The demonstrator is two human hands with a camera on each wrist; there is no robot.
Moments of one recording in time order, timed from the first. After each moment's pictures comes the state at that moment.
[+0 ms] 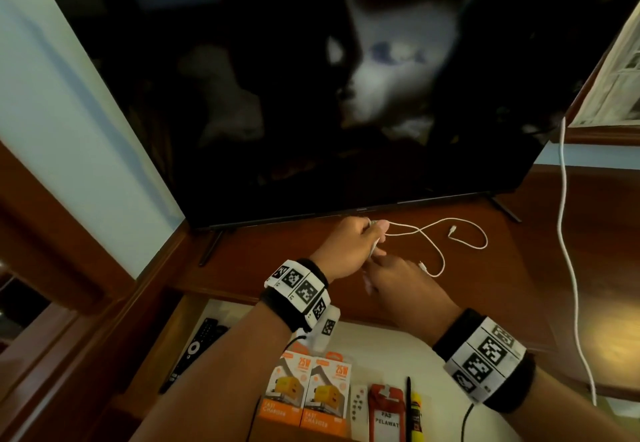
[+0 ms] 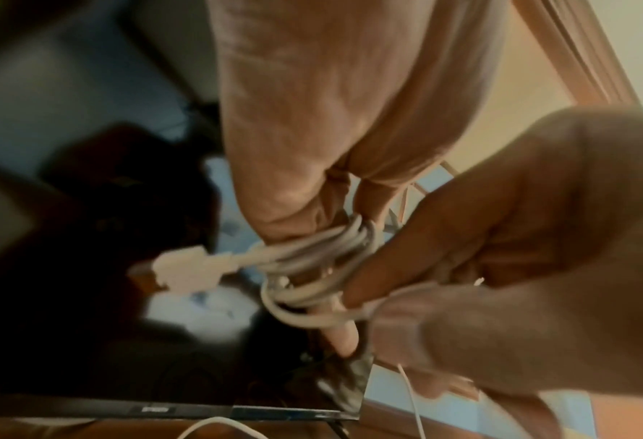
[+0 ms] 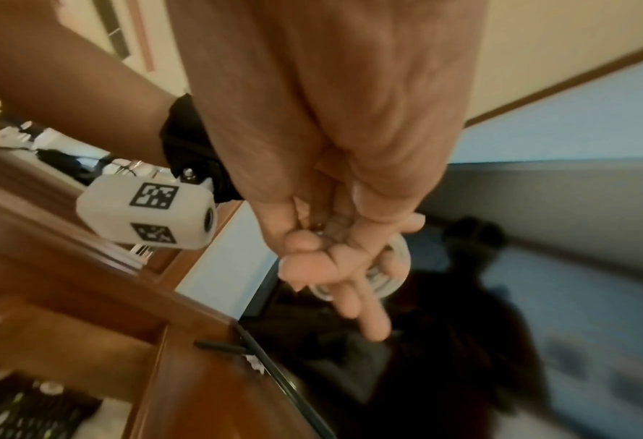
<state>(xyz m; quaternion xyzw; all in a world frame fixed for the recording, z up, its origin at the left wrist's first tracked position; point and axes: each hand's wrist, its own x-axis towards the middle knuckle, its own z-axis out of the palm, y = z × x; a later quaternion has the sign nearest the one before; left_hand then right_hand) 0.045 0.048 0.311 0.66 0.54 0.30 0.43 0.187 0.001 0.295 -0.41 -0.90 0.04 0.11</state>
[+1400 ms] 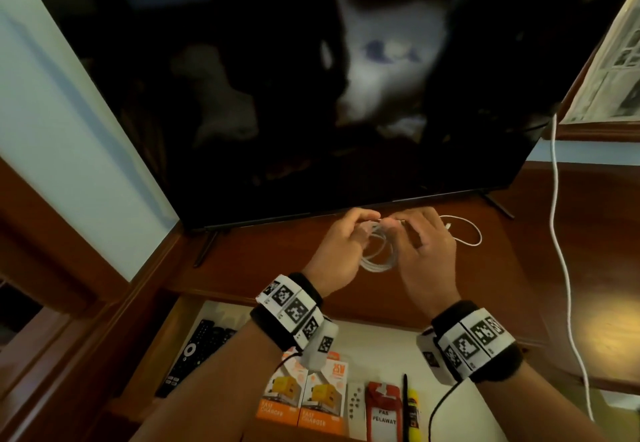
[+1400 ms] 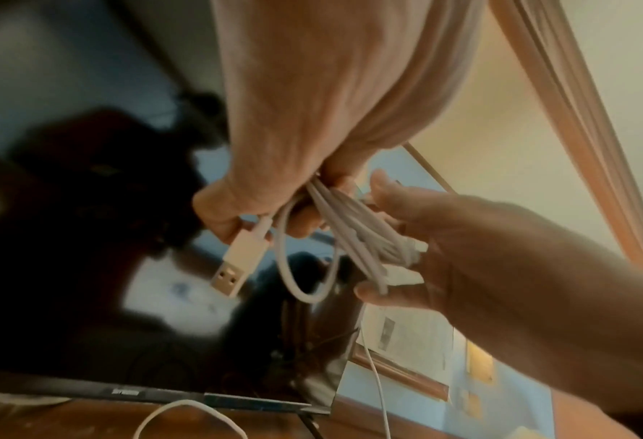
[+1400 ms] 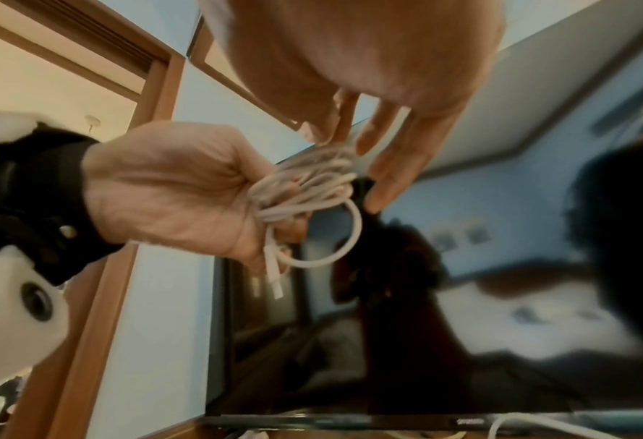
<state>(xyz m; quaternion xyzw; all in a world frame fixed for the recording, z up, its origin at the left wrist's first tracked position) 0.045 0.029 0.305 0.64 0.50 0.40 0.42 0.199 0.022 0.292 -0.49 -0.66 0.13 0.55</state>
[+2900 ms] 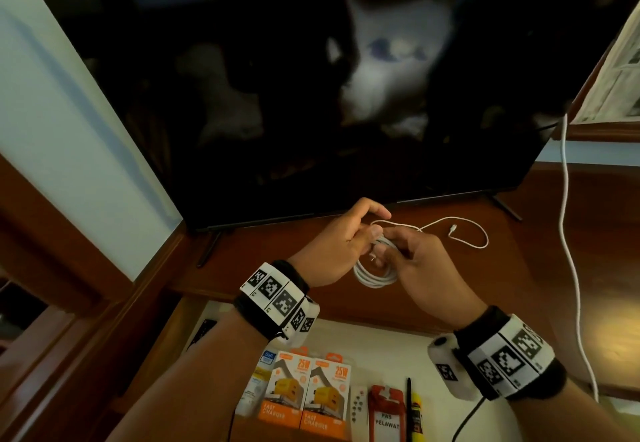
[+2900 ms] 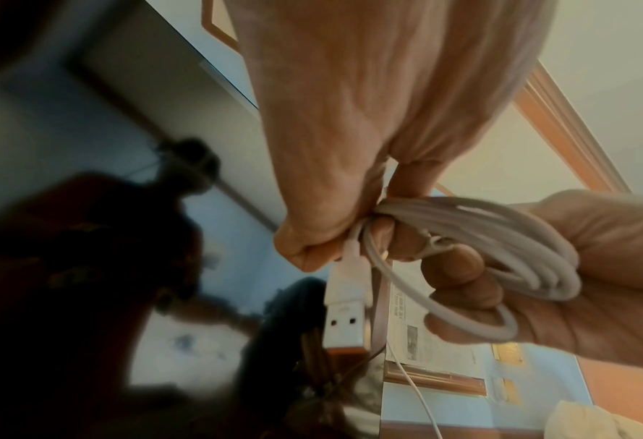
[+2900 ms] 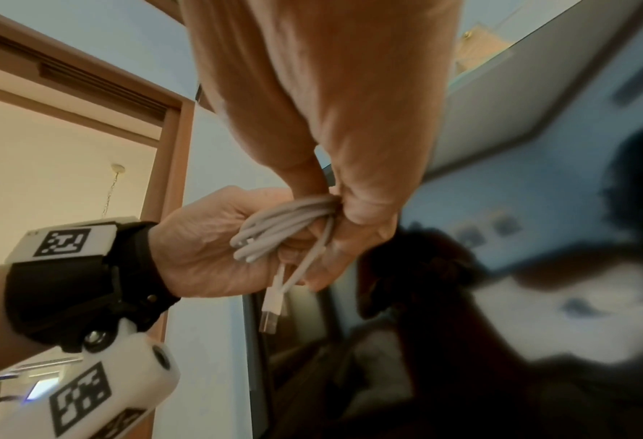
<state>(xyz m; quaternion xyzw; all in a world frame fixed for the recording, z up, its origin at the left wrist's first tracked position) 0.024 0.029 0.335 0.74 0.40 0.32 0.44 0.205 0.010 0.315 -0.46 -0.71 0.37 0.39</state>
